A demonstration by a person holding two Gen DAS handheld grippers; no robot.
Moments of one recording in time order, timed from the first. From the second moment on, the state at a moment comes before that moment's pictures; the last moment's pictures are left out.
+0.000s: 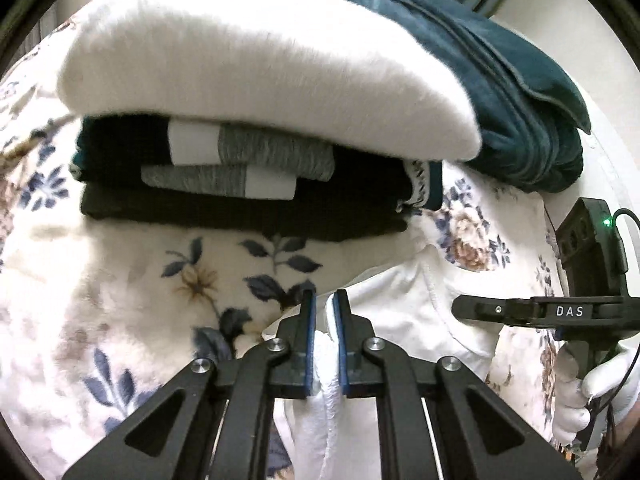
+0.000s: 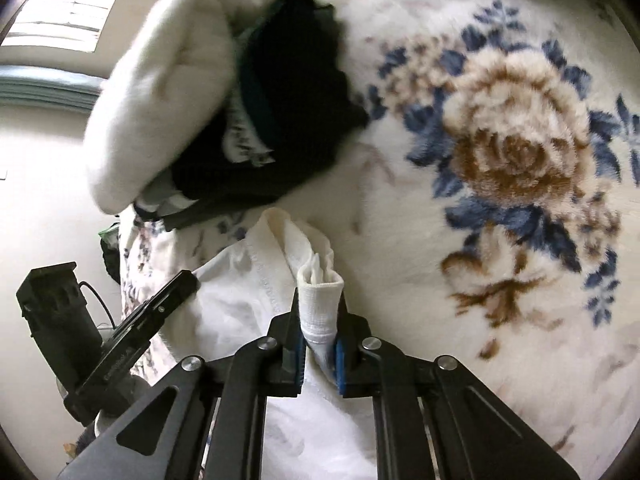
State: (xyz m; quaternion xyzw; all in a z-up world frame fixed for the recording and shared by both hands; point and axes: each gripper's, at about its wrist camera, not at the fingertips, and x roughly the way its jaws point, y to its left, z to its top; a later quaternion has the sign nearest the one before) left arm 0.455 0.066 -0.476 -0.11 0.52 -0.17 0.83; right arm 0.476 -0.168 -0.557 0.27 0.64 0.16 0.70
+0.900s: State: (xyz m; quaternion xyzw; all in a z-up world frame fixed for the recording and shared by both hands) left arm 0.483 0.071 -0.543 -0.24 0.58 -0.20 0.75; right arm 0.473 -0.167 -0.612 0.31 0.68 0.16 0.64
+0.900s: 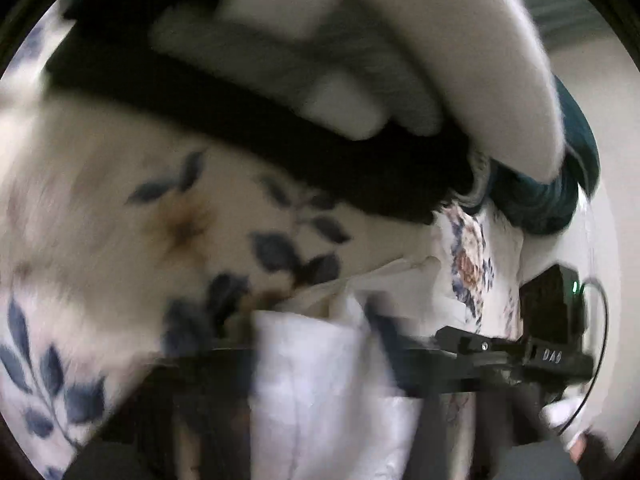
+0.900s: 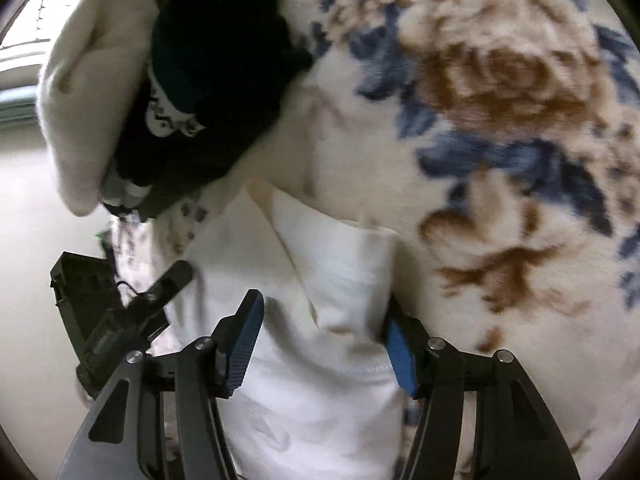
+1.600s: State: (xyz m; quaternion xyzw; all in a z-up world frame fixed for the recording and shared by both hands) left arm 0.391 0.082 -0.443 -0.20 0.47 -0.23 0.83; right arm 0.408 -0.154 -0.502 0.29 0.58 0.22 0.73
